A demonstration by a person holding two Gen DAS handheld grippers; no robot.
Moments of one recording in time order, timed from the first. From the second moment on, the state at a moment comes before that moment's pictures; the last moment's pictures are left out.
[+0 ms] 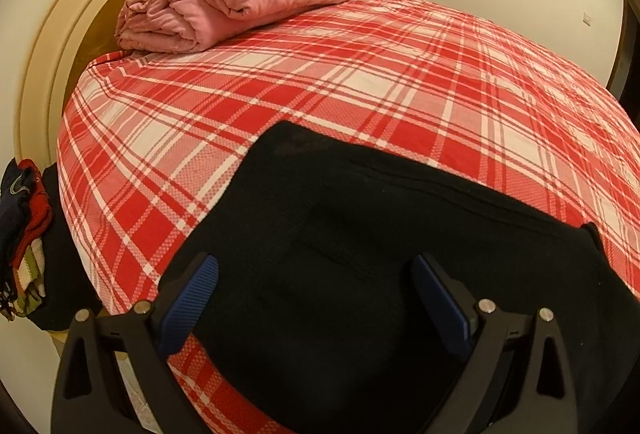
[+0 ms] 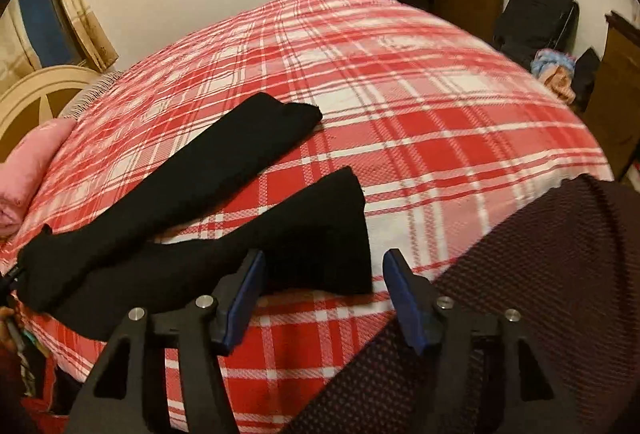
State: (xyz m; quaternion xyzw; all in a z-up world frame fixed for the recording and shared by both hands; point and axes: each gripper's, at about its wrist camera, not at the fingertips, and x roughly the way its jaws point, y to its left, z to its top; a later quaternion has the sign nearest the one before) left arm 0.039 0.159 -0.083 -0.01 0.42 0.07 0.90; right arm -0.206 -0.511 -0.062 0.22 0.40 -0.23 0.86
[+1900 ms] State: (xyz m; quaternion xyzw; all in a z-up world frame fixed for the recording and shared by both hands) left arm 0.043 0.139 -0.082 0.00 0.41 0.04 0.91; right arm -0.026 -0.488 -0.043 0.23 0.46 -0.22 0.83
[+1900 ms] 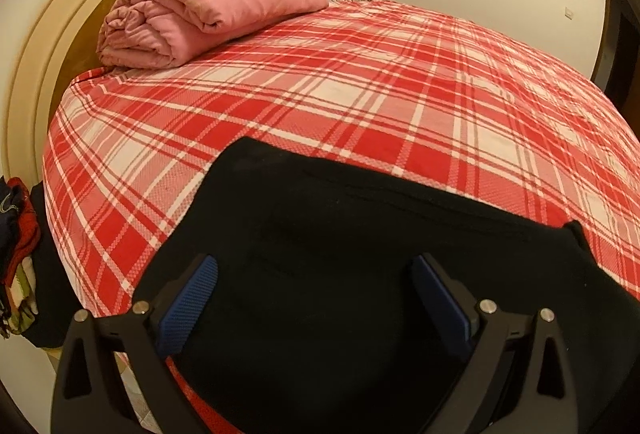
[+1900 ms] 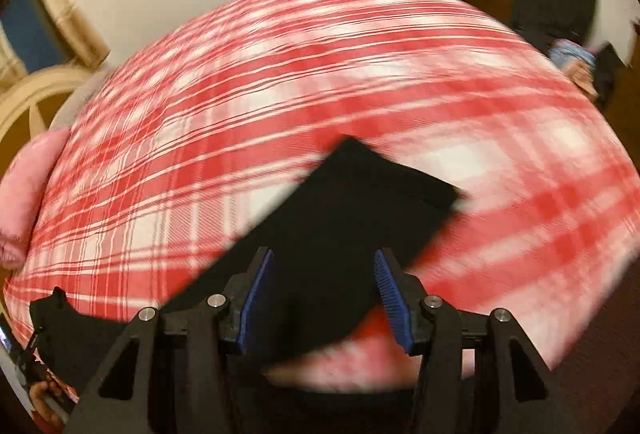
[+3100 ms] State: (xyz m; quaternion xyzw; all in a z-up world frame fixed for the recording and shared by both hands) left arm 0.045 0.140 -0.082 -0.01 0.41 0.03 0.91; right arm -0.253 -0.469 -0.076 0.44 0.33 -0.27 0.79
